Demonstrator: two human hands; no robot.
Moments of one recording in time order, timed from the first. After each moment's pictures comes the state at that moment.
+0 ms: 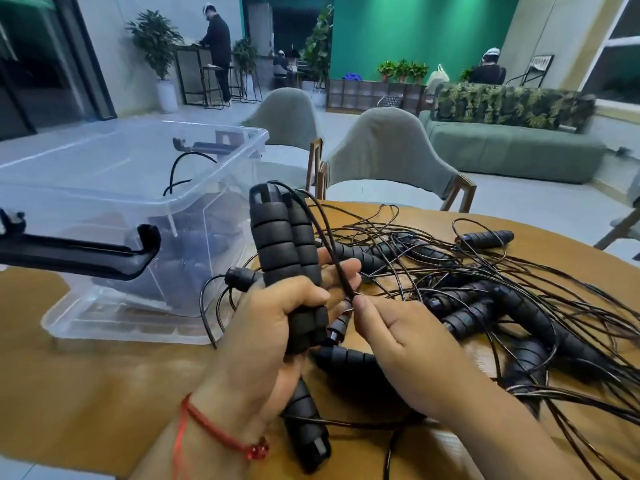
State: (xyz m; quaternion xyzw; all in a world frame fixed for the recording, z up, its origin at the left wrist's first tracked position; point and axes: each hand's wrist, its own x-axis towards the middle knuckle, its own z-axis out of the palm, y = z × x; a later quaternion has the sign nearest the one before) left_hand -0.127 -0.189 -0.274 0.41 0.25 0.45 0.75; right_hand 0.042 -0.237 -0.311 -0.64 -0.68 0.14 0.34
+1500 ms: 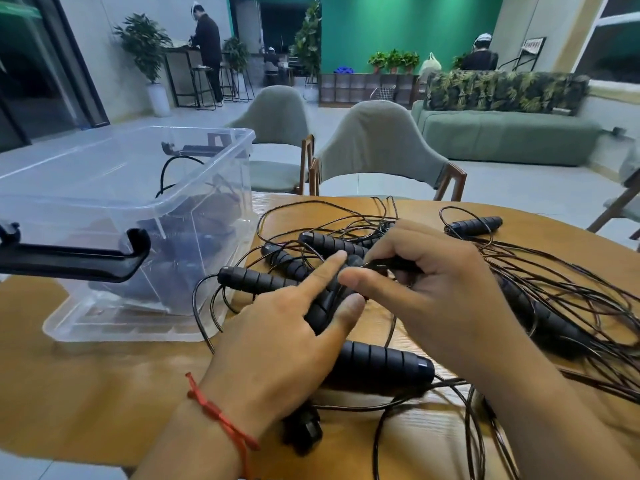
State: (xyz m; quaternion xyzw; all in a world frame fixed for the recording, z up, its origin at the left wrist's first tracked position) left_hand -0.139 -0.196 -0.286 0.86 0.40 0.27 0.18; right_hand 0.054 -0.257 -0.250 -0.54 -0.70 0.04 0.47
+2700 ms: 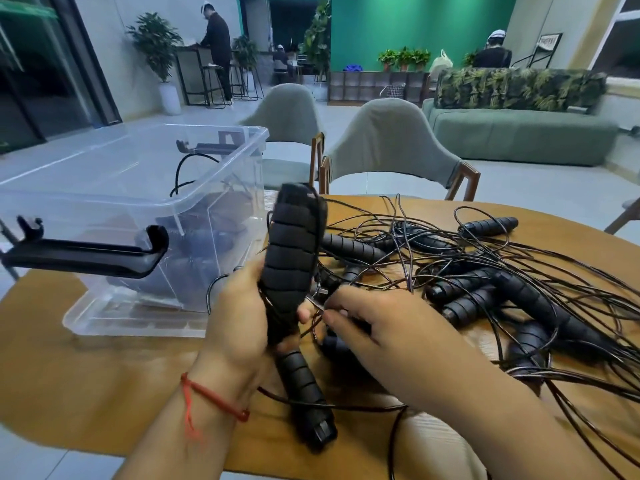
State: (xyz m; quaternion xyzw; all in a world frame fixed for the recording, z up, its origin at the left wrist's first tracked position) left_hand -0.147 -0.165 -0.287 0.48 0.31 0.45 0.69; right_hand 0.021 -0.245 -0.286 -0.63 -0.73 0.07 0.25
